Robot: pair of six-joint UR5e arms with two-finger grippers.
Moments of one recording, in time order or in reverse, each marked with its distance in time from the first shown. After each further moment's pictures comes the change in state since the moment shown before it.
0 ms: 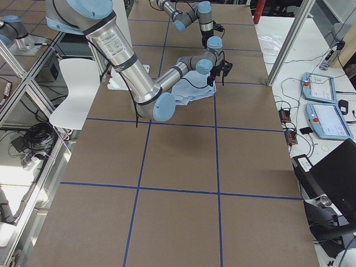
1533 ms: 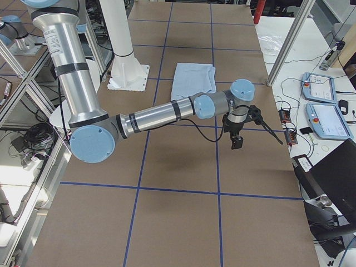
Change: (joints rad) left arm -0.788 0.678 -0.203 0.097 -0.327 1.652; right arm 0.672 -0.504 0.245 -0.408 0.293 -1.671
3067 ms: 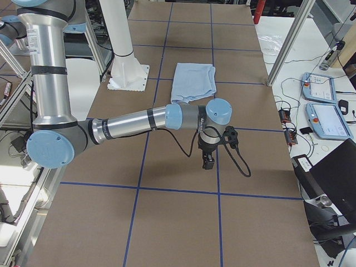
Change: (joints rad) left arm -0.027 0.066 0.088 0.164 -0.059 0.054; right arm 0.081 -0.188 0.124 -0.151 0.058 -0.053
